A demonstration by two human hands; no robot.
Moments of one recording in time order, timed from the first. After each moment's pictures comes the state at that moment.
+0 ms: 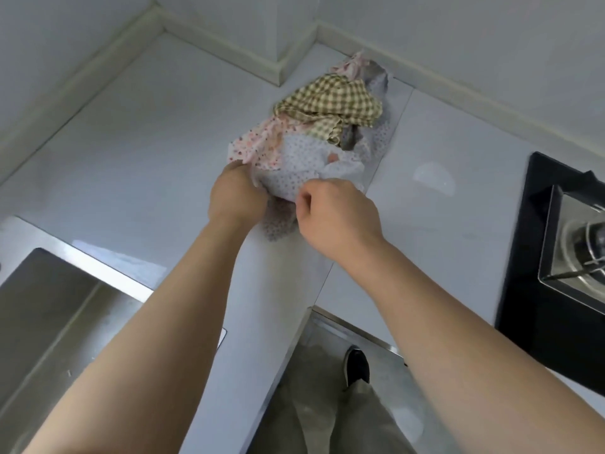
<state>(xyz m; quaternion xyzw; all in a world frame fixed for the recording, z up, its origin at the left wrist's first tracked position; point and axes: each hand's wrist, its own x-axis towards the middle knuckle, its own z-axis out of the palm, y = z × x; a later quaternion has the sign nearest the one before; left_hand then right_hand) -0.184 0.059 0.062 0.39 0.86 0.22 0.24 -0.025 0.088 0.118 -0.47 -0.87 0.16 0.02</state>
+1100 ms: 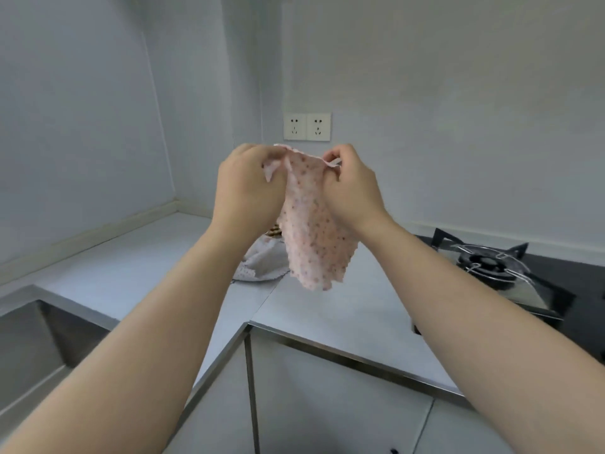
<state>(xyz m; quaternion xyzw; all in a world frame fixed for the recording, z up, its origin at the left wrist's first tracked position) 0.032 -0.076 0.197 0.56 0.61 0.54 -0.15 0.170 0.011 0.193 -0.35 -0.76 0.20 0.51</state>
